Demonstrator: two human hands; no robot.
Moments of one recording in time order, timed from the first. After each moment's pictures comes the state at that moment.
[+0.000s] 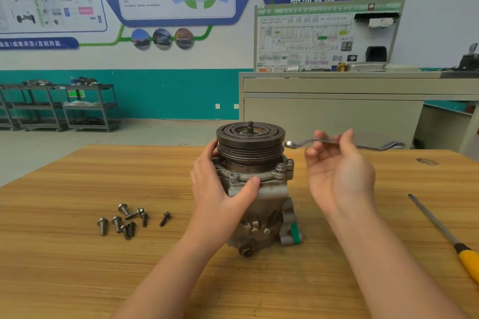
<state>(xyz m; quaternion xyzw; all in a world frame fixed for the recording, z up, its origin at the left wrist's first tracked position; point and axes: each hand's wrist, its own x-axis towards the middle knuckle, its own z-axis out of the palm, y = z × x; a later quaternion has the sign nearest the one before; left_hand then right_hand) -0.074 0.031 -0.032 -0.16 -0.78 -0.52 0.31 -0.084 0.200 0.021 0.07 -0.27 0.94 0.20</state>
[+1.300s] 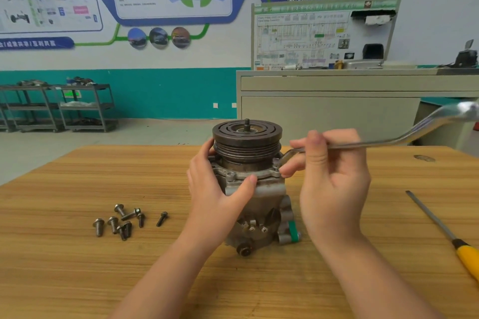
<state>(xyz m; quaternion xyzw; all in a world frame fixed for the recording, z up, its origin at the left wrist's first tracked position) -0.076 0.030 -0.034 -0.16 -0.78 -0.52 0.31 -0.057 0.175 0.005 0.27 -0.57 0.56 0.54</state>
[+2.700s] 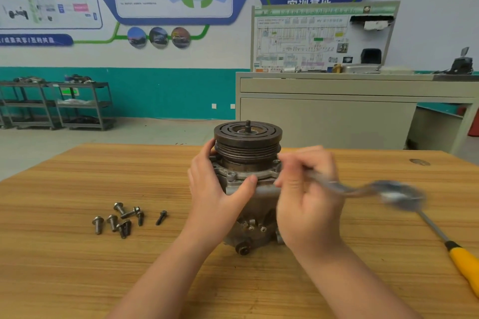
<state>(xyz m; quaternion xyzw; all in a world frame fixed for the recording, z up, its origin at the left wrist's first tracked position) -0.078 0.031 -0.033 -0.15 -0.78 -0.51 0.33 -0.055 0.161 -0.010 0.30 -0.59 0.45 0.60</state>
